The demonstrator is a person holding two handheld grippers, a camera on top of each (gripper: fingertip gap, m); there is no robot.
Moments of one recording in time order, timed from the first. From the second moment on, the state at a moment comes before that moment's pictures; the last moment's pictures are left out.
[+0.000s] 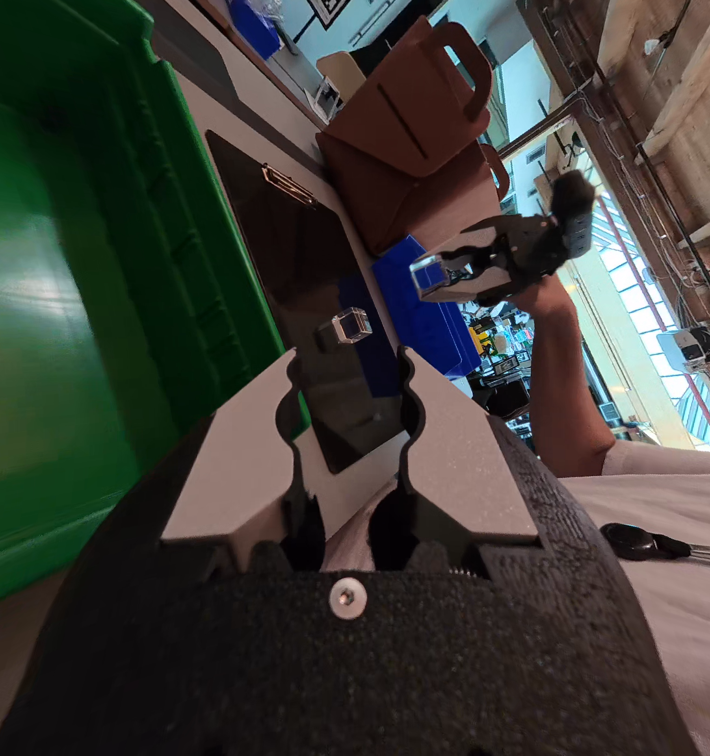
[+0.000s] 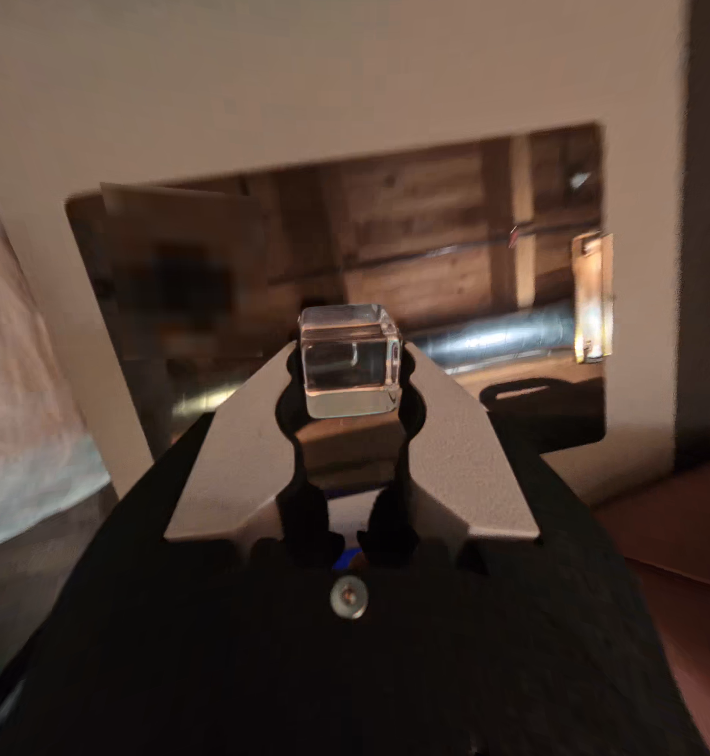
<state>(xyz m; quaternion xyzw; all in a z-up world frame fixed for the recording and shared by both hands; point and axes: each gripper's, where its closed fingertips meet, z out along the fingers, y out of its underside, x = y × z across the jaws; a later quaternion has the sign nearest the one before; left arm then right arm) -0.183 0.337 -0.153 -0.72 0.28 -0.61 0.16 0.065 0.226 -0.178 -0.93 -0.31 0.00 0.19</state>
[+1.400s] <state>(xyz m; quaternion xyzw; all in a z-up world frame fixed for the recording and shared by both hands) -0.220 0.344 -0.173 -0.77 0.27 -0.56 0.16 0.064 0.217 -0.262 -0.93 -0.37 -0.01 0.03</state>
